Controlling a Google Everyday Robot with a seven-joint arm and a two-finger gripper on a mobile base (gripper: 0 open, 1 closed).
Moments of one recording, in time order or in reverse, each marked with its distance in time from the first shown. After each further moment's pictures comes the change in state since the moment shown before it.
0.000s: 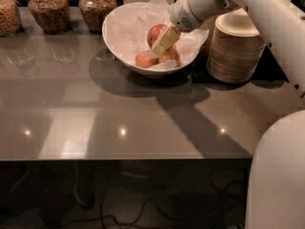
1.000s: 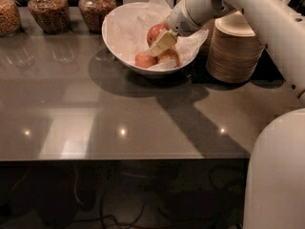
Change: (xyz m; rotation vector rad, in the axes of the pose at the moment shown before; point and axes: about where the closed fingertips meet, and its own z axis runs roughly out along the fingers) arm 0.009 0.011 0.009 -0.040 0.028 0.004
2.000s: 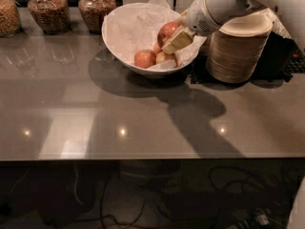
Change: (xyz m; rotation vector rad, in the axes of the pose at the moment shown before) arm 0.007 0.018 -0.051 0.050 0.001 -0.022
